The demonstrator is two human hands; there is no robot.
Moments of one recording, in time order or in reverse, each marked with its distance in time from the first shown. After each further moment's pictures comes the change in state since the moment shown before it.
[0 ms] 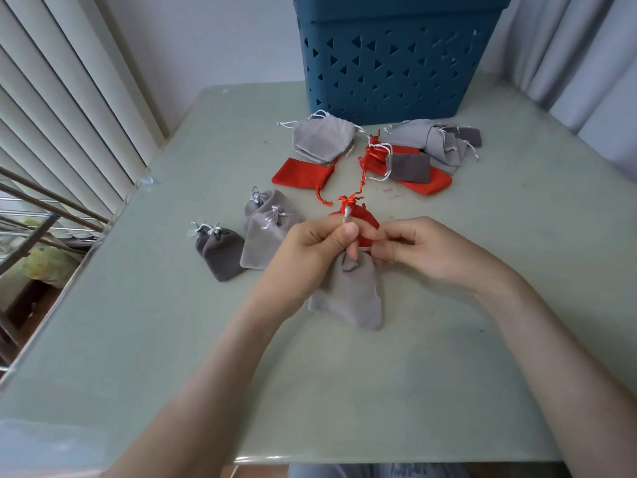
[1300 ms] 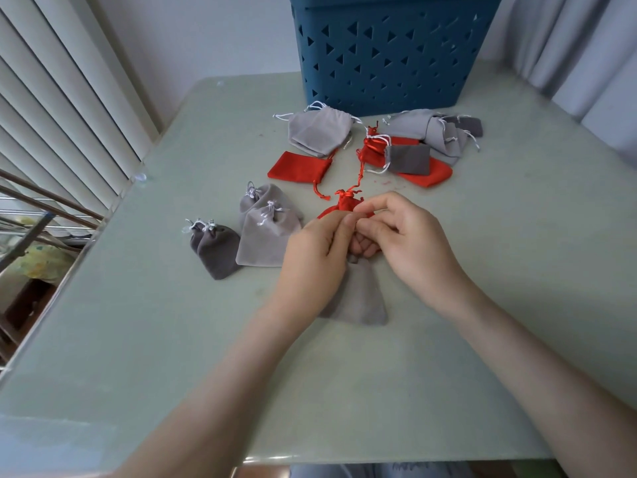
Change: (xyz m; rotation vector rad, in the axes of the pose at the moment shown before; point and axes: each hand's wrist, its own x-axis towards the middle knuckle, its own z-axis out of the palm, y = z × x) left_hand 0.002 -0.015 0.017 0.477 0.271 0.092; right_hand 0.009 -0.008 0.037 0.198 0.399 -0.086
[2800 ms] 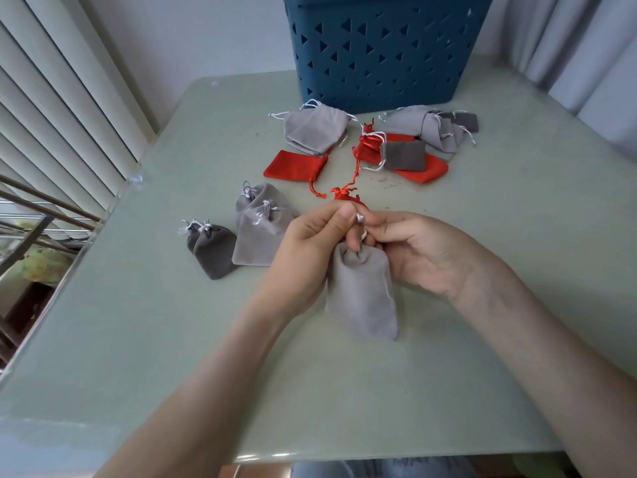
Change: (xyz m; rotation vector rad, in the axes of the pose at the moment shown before) left_hand 0.005 0.001 0.000 -0.823 -0.227 -0.177; right_hand 0.004 -0.007 -0.019 0.616 -0.493 0.385
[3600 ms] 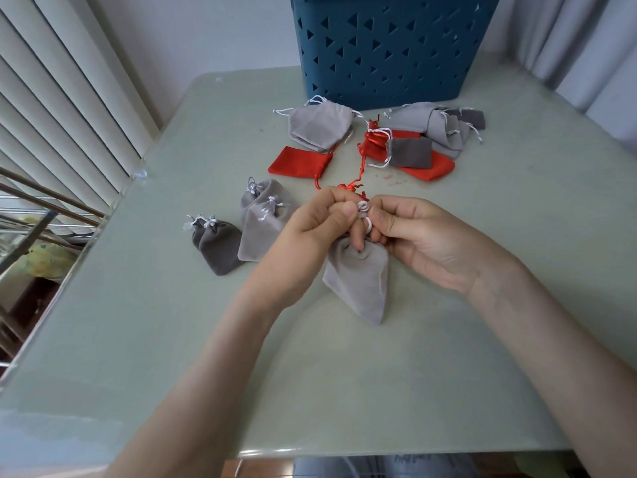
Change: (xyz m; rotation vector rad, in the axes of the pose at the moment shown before) left_hand -0.002 0.015 -0.012 0.077 -0.133 0.029; right_hand 0.001 0.003 -0.007 -0.157 0.036 -0.170
